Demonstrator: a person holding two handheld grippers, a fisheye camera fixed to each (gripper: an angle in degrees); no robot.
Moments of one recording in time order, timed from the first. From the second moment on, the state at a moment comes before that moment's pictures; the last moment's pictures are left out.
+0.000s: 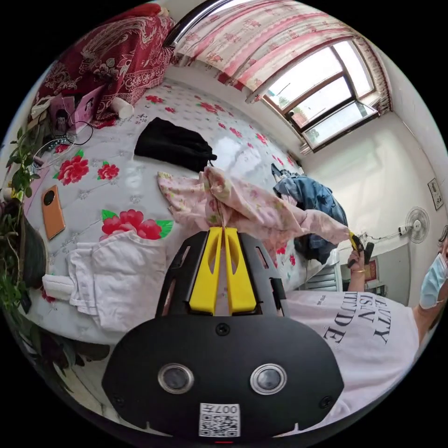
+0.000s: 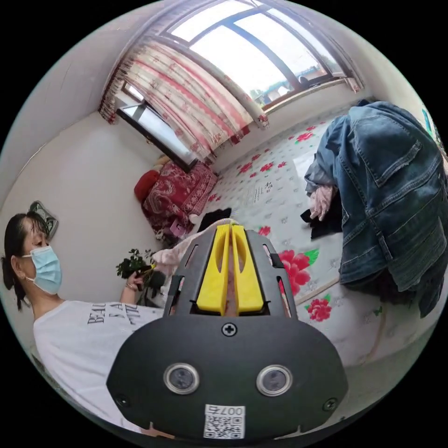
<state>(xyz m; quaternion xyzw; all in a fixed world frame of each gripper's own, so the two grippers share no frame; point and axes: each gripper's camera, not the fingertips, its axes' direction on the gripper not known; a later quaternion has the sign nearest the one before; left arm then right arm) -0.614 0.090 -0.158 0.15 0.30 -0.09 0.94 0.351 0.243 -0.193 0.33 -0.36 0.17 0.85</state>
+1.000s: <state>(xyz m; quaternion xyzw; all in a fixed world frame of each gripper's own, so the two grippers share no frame) -0.419 0.121 0.036 -0.02 0.07 -0.15 0.99 0.187 0.138 0.100 -0.03 -0.19 0.16 0.97</state>
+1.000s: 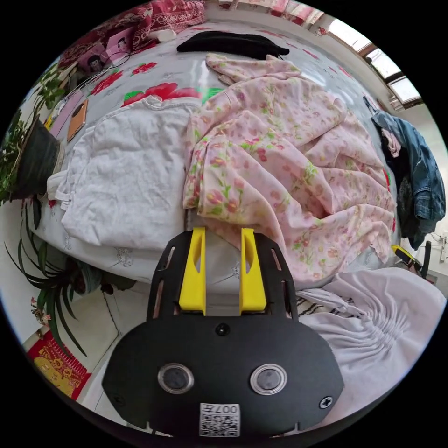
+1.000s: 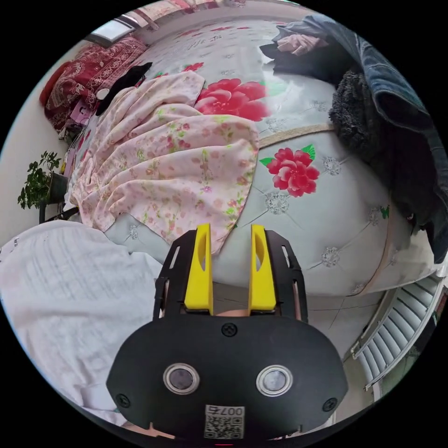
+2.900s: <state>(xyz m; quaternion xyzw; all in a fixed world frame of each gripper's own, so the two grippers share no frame) -0.581 0.438 -0.376 0.64 0.20 -0.09 0.74 0.240 0.400 -0.341 0.60 -0.19 0.00 0.78</state>
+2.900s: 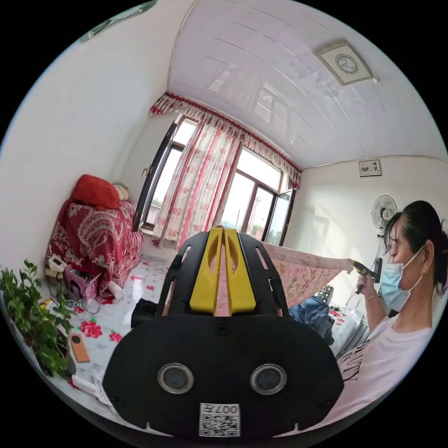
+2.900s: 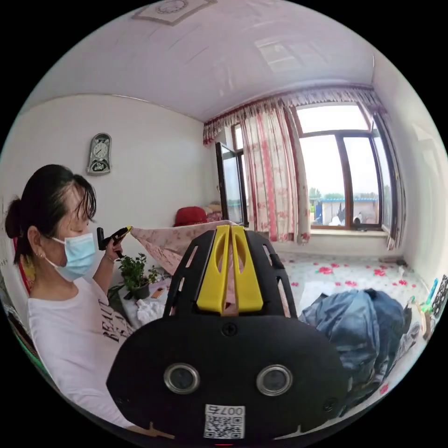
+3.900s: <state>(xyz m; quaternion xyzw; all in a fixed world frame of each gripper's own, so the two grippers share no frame) -0.675 -0.078 -0.126 0.29 0.38 -0.19 0.86 0.391 -0.044 -0.062 0.19 -0.28 0.21 0.92</state>
